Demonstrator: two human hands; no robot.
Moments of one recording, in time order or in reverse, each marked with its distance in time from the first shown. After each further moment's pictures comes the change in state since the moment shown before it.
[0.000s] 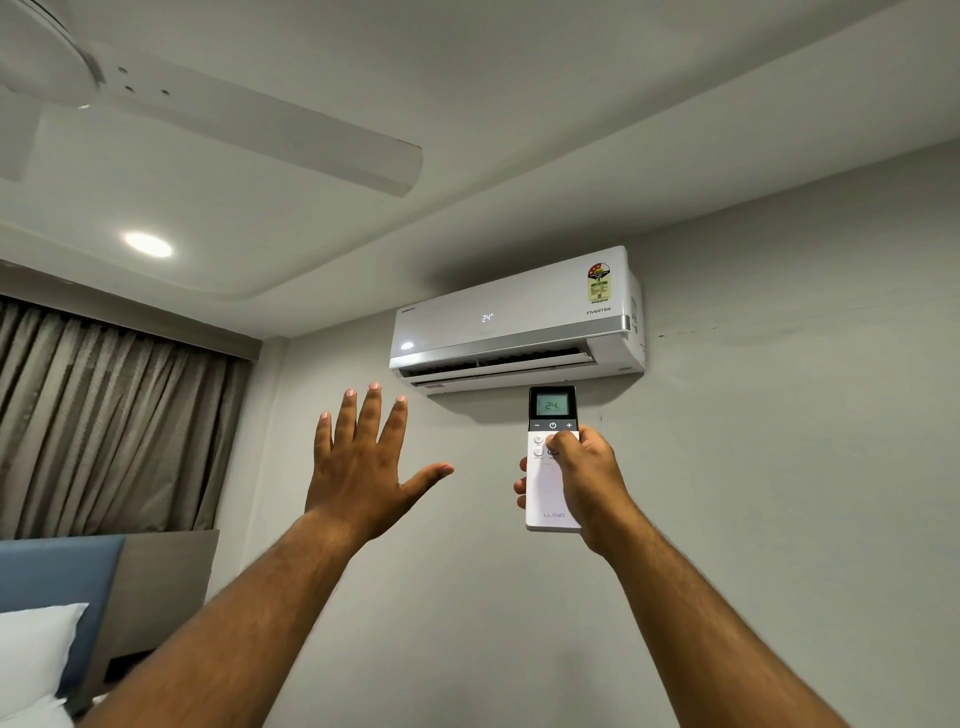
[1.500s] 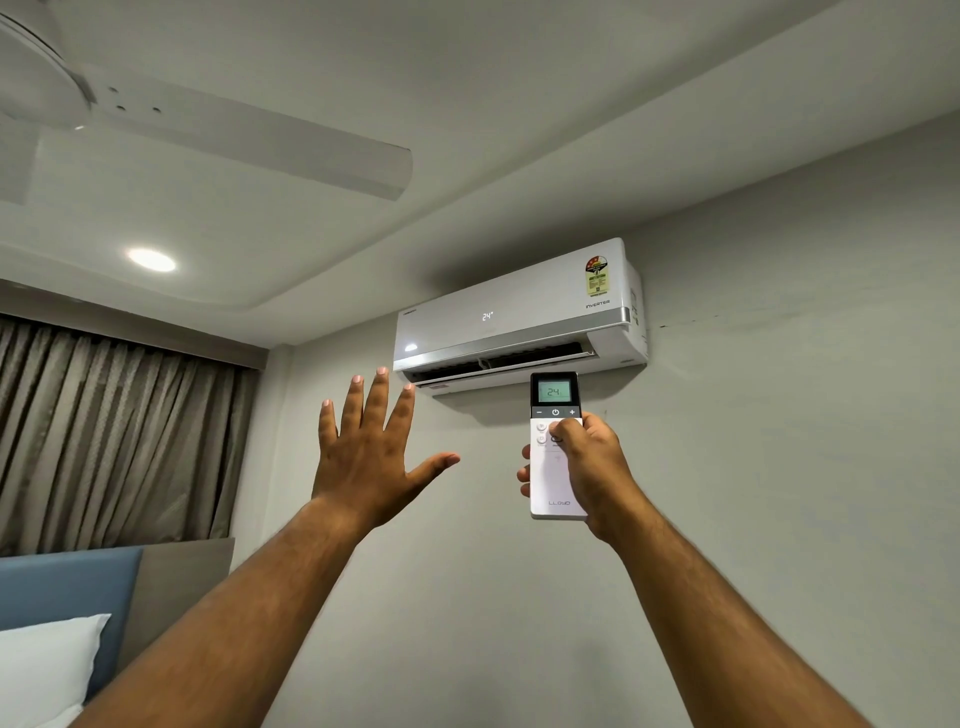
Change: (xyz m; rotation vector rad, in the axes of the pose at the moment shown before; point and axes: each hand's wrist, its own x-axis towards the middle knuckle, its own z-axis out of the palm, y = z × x) left_hand 0.010 0.009 -0.011 0.025 0.044 0.048; right_hand -0.003 -0.010 -0.008 0.065 -0.027 -0.030
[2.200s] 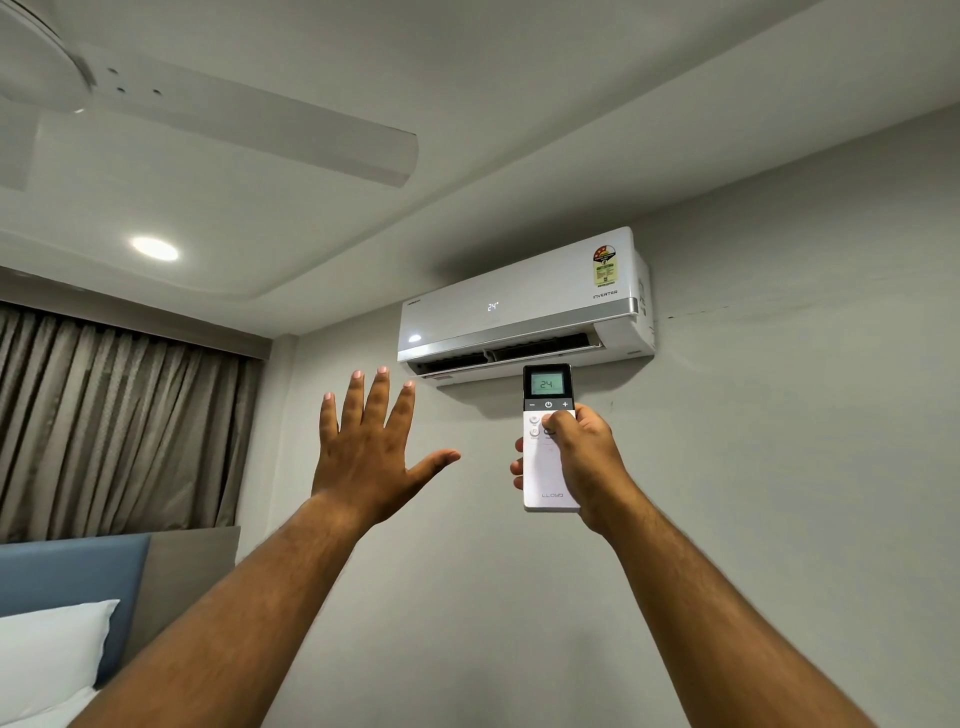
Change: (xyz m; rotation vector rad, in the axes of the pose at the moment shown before) left_hand -0.004 -0.009 0.007 0.036 0.002 0.000; right_hand 0.001 0.004 0.016 -0.009 -0.020 0.015
